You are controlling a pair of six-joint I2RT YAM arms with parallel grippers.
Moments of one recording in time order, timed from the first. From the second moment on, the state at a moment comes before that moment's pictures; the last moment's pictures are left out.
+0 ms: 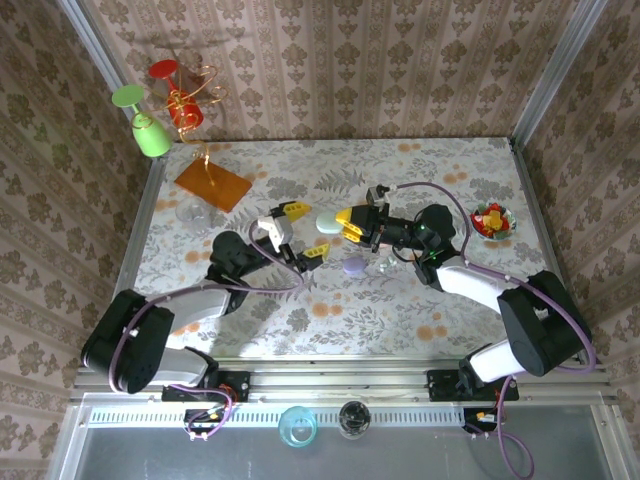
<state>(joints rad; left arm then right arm) -0.56 1.36 0.46 1.10 0.69 -0.01 0.43 1.45 0.67 1.03 -0.88 1.70</state>
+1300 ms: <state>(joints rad) -0.55 1.37 0.53 1.18 0.92 -0.13 0.47 1.51 0.70 1.15 -0.95 1.78</state>
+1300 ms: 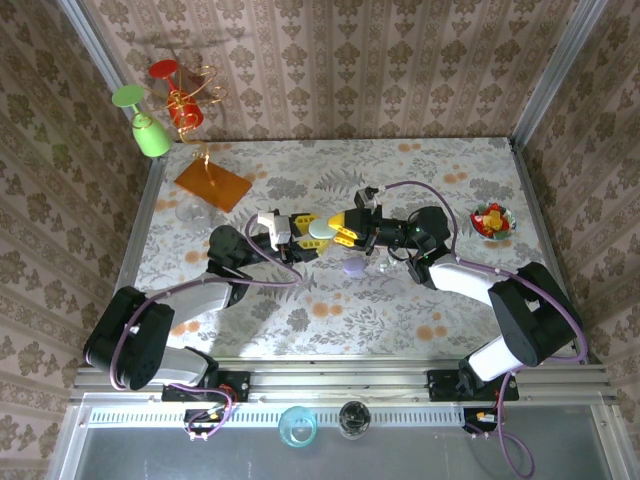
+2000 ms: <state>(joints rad) -0.55 1.30 0.45 1.10 0.94 -0.17 0.70 1.01 0.95 -0.19 -0.39 0.30</state>
